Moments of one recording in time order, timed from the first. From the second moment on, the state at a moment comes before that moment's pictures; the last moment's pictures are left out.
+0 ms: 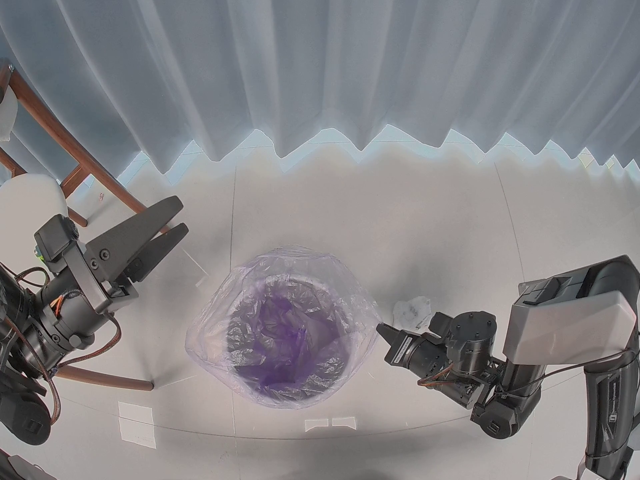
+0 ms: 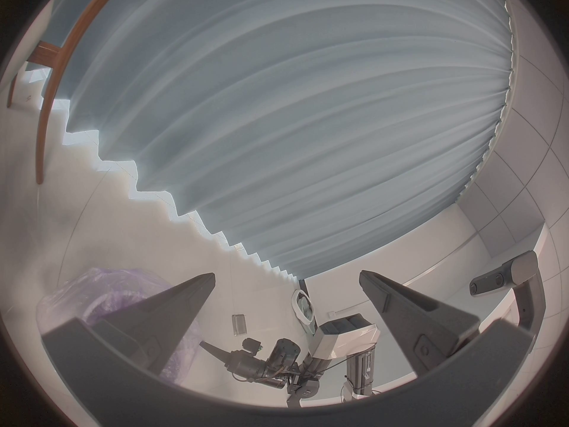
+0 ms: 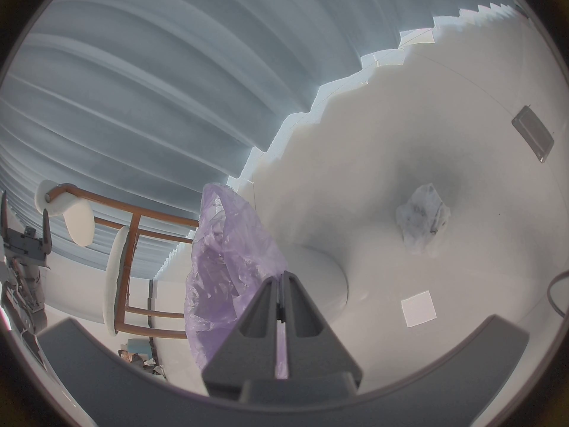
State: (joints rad) left arm -0.34 1.45 -0.27 -1.55 -0.52 -0.87; right arm 0.63 2.34 -0.53 -1.55 -0.04 0.70
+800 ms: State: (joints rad) left arm -0.37 1.45 -0.25 -1.55 -0.52 -0.86; right arm 0.54 2.56 -0.97 -1.18 -0.04 0.60
